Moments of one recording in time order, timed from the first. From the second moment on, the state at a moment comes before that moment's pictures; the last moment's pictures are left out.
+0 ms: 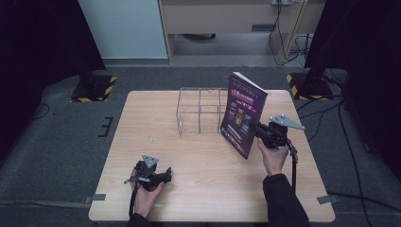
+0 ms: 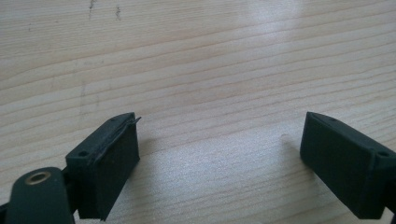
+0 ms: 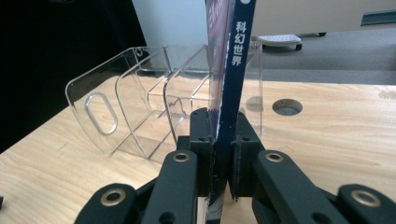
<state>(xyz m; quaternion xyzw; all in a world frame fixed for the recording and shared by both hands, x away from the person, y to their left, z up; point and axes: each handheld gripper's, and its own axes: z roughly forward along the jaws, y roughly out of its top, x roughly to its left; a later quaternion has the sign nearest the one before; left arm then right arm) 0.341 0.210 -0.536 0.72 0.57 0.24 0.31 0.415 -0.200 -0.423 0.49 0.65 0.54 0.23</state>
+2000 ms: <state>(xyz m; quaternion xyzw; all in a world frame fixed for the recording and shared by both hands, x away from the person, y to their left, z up) 0.344 0.208 -0.536 0.74 0.56 0.23 0.30 0.380 -0.217 -0.398 0.49 0.63 0.55 0.24</state>
